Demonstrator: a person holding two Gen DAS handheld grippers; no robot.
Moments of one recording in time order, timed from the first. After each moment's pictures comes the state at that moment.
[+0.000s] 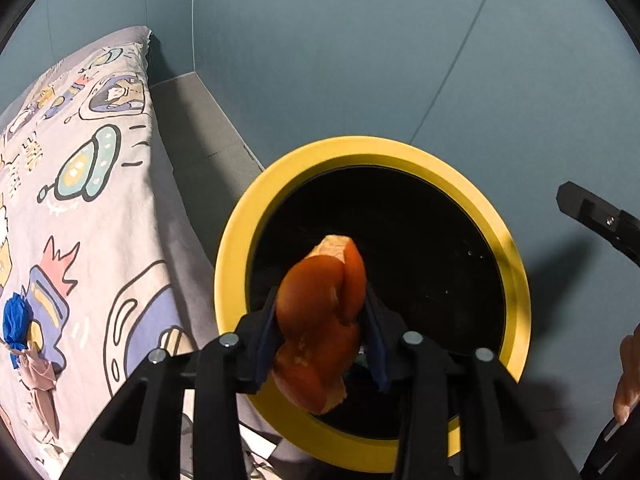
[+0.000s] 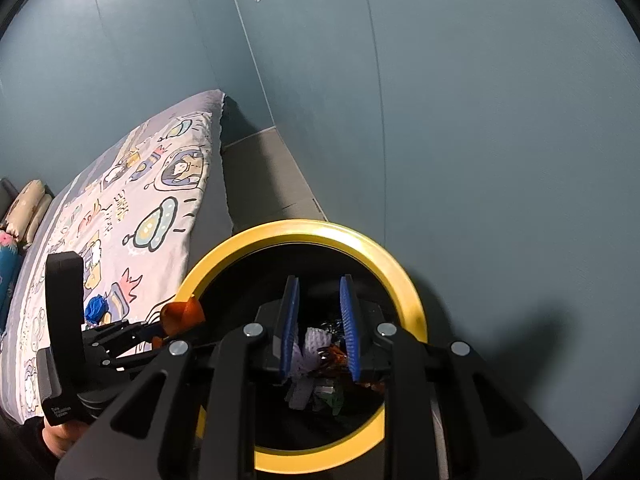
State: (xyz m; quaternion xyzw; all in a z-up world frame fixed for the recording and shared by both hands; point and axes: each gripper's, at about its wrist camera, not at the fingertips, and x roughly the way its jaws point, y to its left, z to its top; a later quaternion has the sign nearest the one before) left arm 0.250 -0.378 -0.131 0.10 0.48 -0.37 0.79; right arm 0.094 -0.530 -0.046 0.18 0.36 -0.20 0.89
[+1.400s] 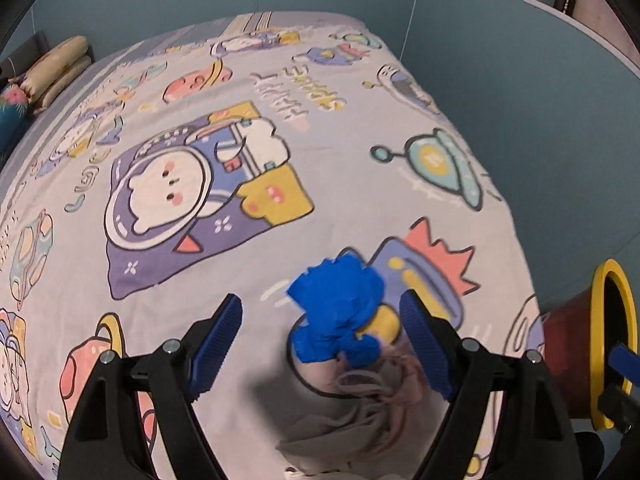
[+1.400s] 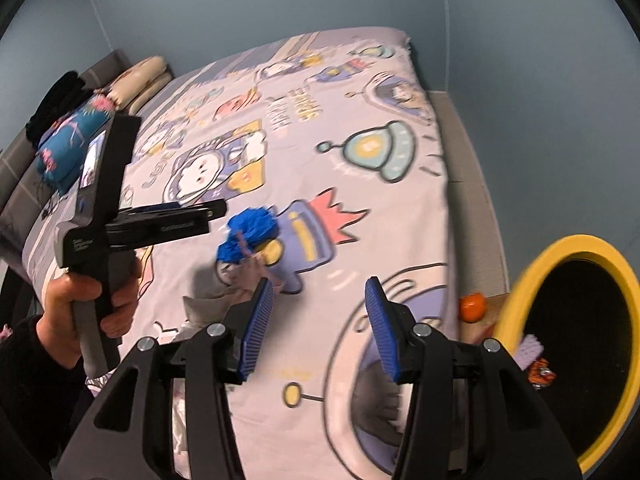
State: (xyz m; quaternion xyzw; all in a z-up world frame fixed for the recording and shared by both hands) left arm 0.401 -0.062 -0.141 0.01 0.49 -0.11 0.87; right arm 0.243 -0.256 -0.083 0.07 0.44 0.06 0.89
